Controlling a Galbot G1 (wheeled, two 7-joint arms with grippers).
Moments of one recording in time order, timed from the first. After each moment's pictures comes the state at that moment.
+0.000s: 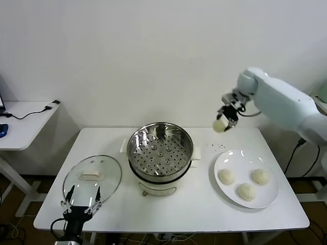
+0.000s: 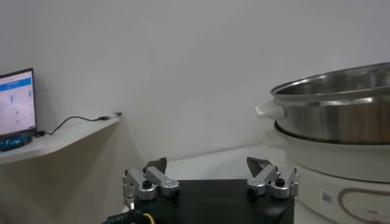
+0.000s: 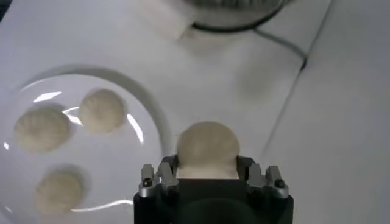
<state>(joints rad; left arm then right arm) 1.76 -1.53 -0.72 -2.03 0.06 -0.12 0.04 0.56 1.17 -1.07 0.79 -0.05 0.36 -1.31</state>
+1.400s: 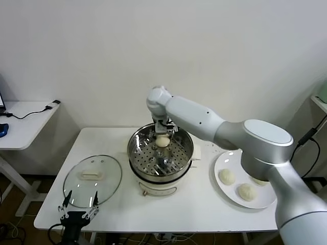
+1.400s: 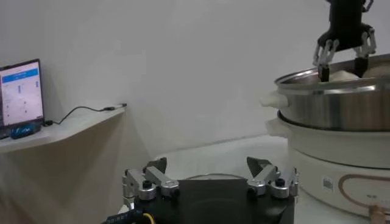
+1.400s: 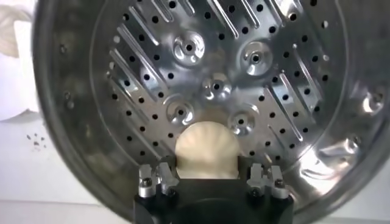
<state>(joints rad) 1.79 -1.52 -0.74 -2.03 0.04 -0.12 0.03 0.32 1.52 -1.01 0.81 -0.63 0.72 -1.19</state>
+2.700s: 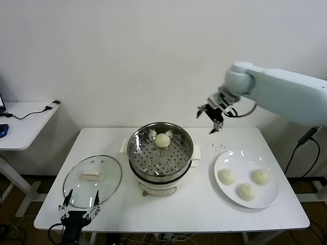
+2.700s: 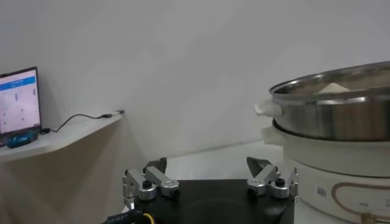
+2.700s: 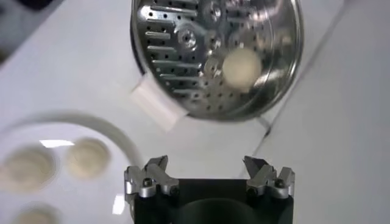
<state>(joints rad) 1.82 -1.53 -0.72 -2.07 0.05 -0.12 0.03 0.68 0.75 -1.42 1.34 0.35 -0.14 -1.05</state>
